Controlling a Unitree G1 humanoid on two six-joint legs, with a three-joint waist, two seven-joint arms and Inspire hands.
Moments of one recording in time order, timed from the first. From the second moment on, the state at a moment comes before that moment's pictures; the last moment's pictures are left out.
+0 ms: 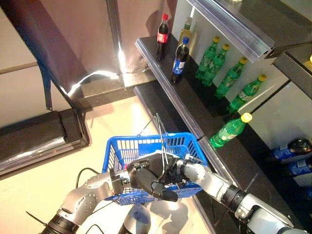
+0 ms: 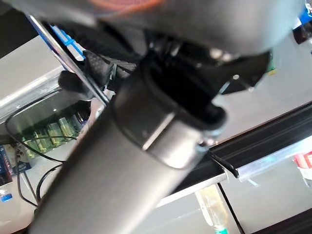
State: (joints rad) left arm -0.03 0.63 -0.31 -0.18 -0.91 0.39 -0.72; right arm -0.52 -0.36 0.84 0.39 -0.14 0.04 0.26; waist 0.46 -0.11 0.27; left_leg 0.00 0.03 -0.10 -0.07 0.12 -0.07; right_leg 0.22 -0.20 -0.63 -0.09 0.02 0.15
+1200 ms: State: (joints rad) left arm -0.02 0.64 -0.29 -0.18 -0.88 0.40 -0.68; right arm -0.49 -0.35 0.75 0.41 -0.15 0.06 0.23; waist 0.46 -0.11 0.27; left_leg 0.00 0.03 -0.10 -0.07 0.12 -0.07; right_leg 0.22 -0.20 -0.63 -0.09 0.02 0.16
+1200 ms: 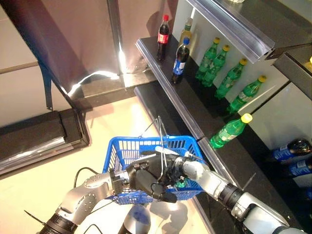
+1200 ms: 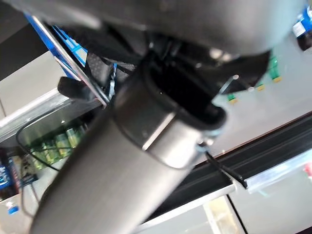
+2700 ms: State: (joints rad) left arm 0.24 0.36 0.01 0.01 -0.85 0.09 -0.06; right arm -0.09 -0.35 0.36 0.10 0.04 -0.13 0.10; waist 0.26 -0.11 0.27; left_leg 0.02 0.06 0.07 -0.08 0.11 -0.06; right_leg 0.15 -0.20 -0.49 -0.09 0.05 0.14
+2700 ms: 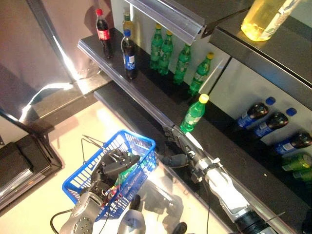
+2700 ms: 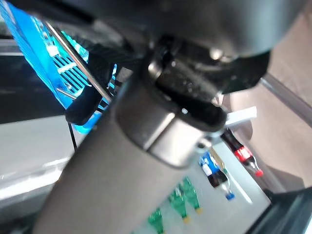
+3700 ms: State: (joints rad) left arm 0.22 0.31 0.08 0.68 -0.67 -0.02 -0.03; right arm 0.08 -0.34 0.29 0.35 0.03 -0.15 0.13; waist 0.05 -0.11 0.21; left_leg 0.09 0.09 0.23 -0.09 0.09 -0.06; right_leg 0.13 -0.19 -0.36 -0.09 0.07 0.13
